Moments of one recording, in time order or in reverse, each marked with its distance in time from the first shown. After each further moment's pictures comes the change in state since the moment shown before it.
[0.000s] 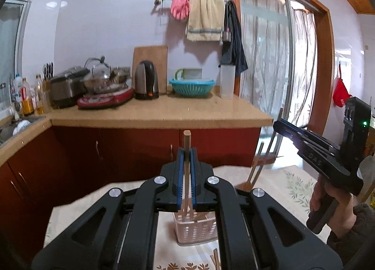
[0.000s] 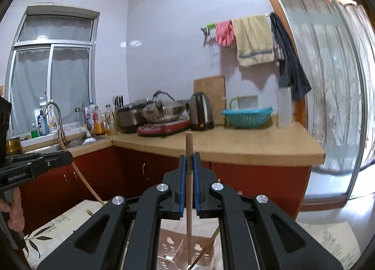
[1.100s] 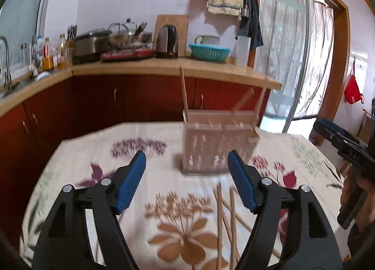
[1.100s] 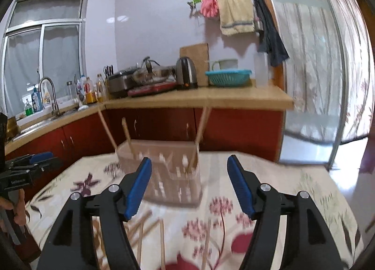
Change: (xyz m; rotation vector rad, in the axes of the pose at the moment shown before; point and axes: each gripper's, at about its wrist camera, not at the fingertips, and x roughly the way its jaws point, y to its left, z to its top) left arm -0.062 0.000 -0.123 -0.112 0.140 0.085; right arm -0.103 -0.001 -0.082 0.017 0.183 -0.101
